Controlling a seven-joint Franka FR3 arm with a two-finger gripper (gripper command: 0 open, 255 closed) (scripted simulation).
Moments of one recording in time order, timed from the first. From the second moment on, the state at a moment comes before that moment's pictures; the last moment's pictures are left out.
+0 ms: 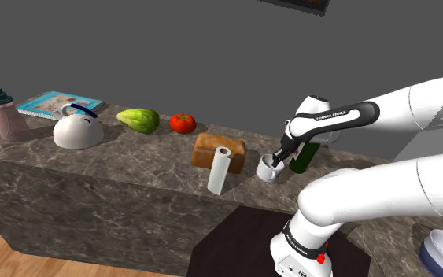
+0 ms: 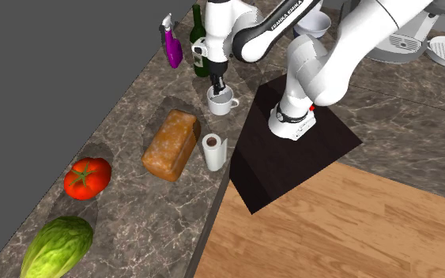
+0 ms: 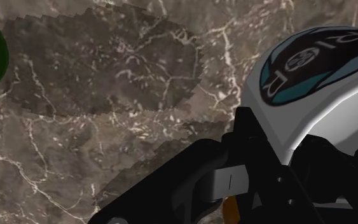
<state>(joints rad) -0.28 -0.63 -0.65 -2.95 -0.41 2.42 -0.35</state>
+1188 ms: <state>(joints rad) -0.29 -0.84 -0.52 -2.82 -0.34 2.08 -0.33</state>
